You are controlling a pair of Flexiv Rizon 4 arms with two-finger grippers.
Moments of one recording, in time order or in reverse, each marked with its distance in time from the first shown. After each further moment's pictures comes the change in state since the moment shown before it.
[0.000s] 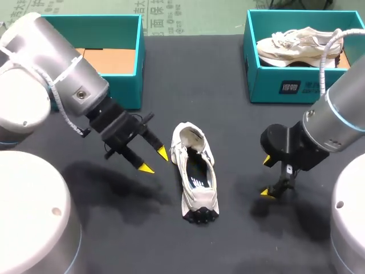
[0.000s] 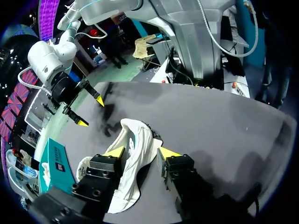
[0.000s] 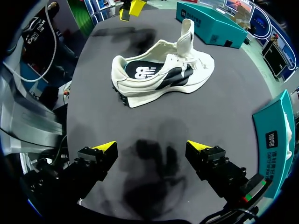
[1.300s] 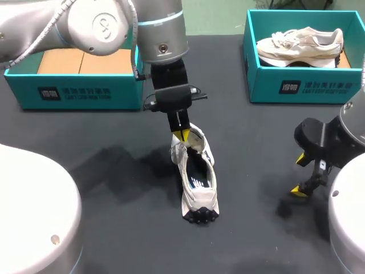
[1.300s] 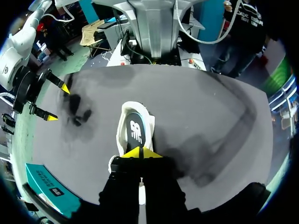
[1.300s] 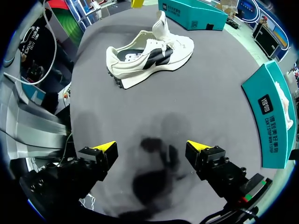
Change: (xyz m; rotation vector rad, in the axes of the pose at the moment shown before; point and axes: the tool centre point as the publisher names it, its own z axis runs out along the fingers) left arm -0.079 0.016 -0.002 -0.176 0.506 0.224; right arm -0.006 -0.057 -0.041 0.035 -0.007 0.138
